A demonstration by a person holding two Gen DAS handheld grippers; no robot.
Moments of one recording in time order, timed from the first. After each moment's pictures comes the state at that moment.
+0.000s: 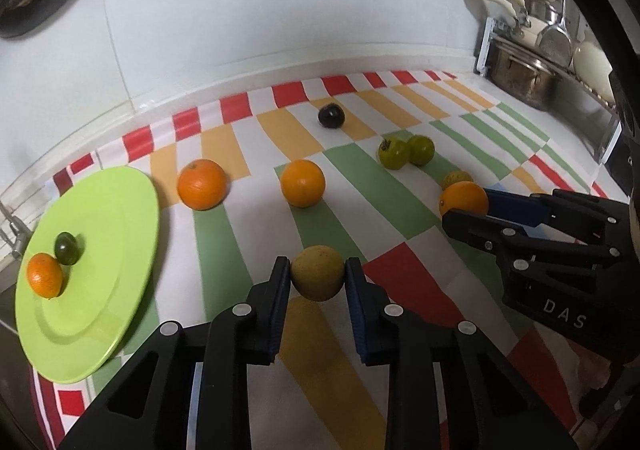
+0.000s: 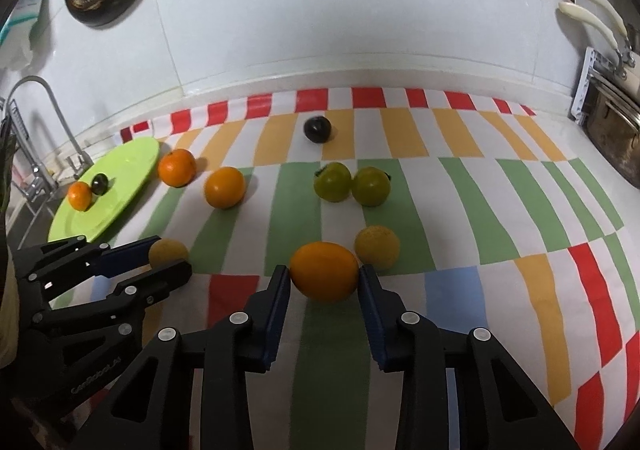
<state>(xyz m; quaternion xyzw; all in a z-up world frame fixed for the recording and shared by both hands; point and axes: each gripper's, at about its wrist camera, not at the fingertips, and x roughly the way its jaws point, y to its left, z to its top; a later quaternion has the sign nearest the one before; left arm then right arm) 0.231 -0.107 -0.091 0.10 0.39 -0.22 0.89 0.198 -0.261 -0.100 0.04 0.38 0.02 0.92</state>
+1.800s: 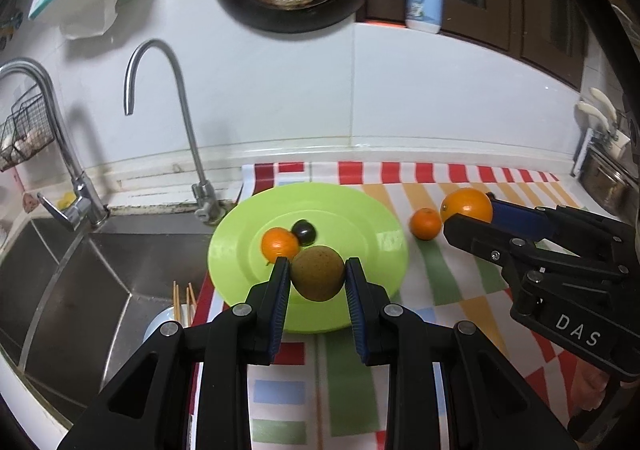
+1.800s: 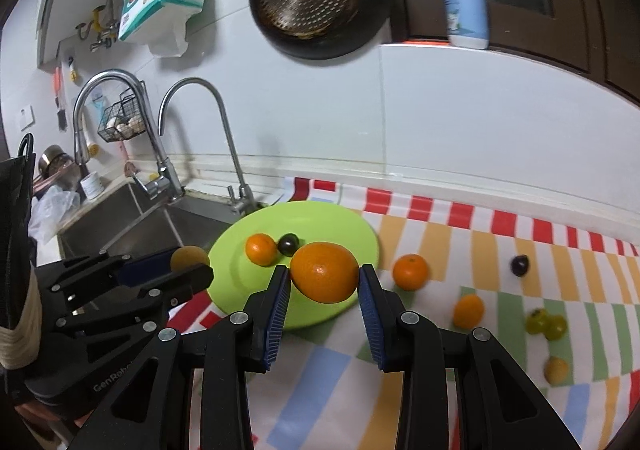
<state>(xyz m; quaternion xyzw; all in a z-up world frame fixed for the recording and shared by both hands) 0.187 0.061 -0.026 0.01 0.32 -0.02 0.95 0.201 -0.092 -0.020 -0.02 0.28 0.21 0.94</state>
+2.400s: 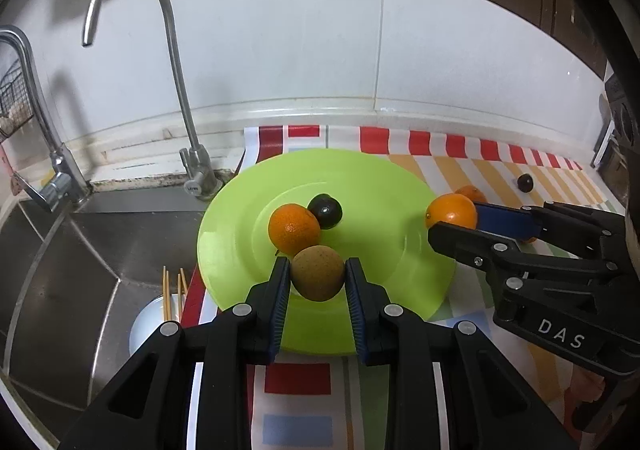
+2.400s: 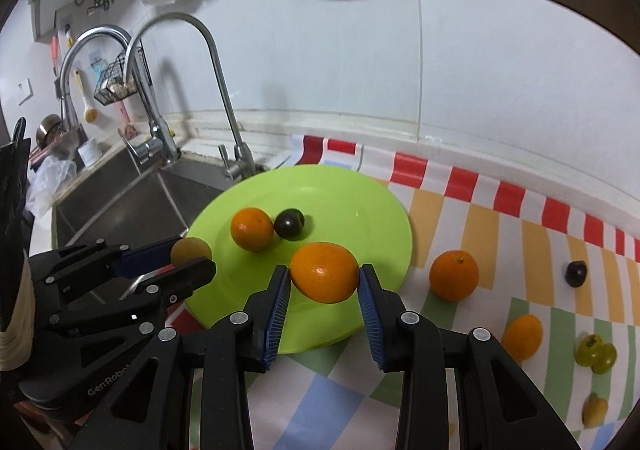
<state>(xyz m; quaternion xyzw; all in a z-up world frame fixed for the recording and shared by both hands) 0.237 0.078 -0.070 0.01 0.36 -0.02 0.93 0.268 -0.062 -0.070 -0.04 0.35 0.24 0.91</state>
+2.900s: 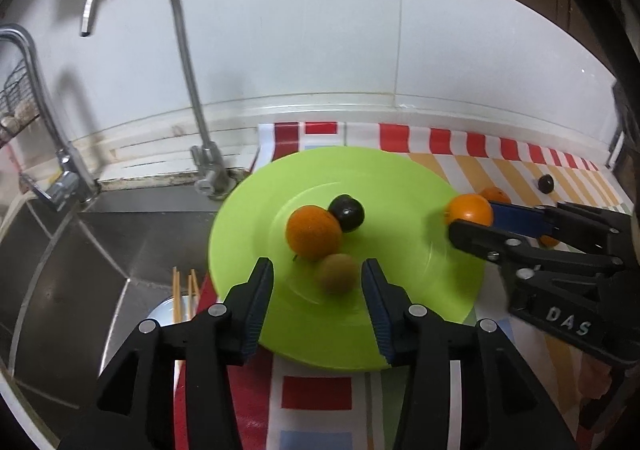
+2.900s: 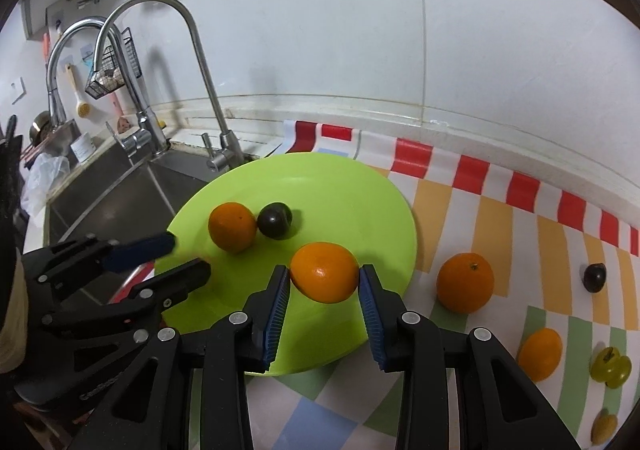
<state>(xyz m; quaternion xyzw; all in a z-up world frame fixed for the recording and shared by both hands) 0.244 0.085 -0.072 0.01 0.37 0.01 0.93 0.286 -0.062 -0.081 -0.04 0.36 0.23 0.91</state>
